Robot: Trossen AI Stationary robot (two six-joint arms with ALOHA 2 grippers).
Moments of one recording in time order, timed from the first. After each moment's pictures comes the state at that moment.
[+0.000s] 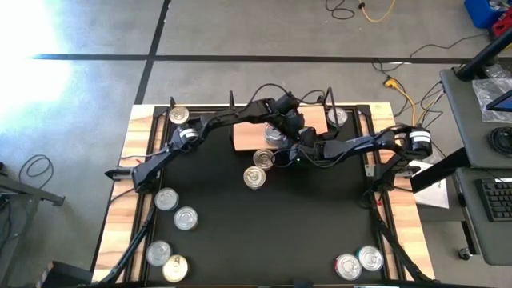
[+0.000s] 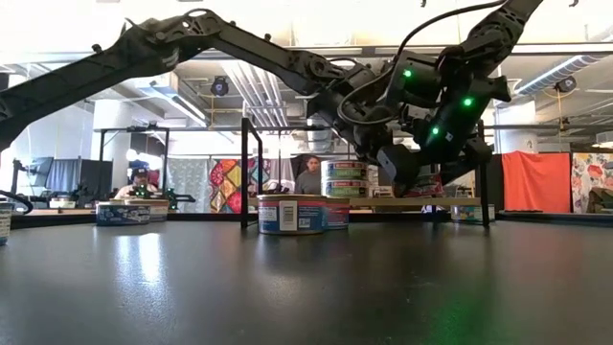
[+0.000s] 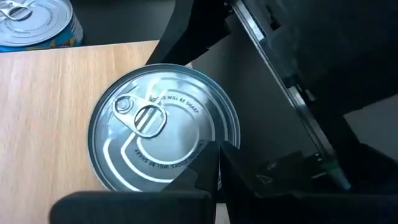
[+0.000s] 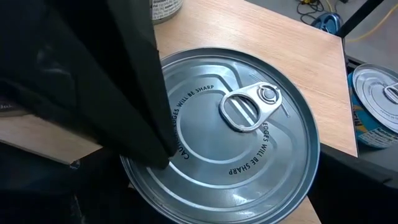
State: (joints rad) left arm 0.39 2.49 2.26 -0.61 0.46 0.36; right arm -0.18 1.63 0.77 -0.34 0.76 0.81
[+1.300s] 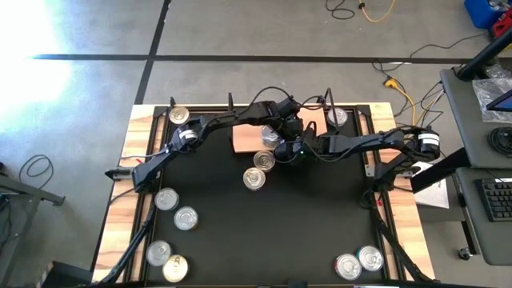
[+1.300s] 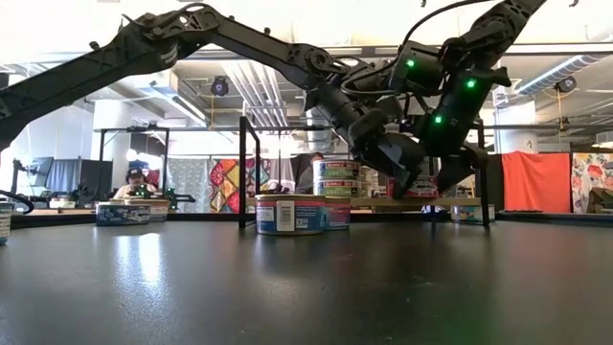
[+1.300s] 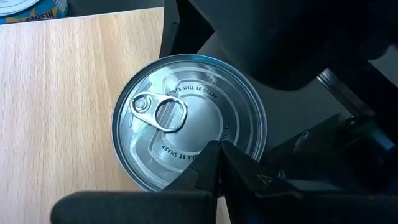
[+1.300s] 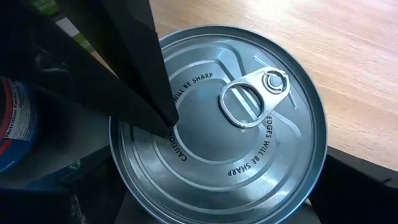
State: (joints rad) left arm 0.38 2.49 2.27 -0.72 0.37 0.41; right arm -0.24 1.64 0.77 -0.37 0.39 0.78
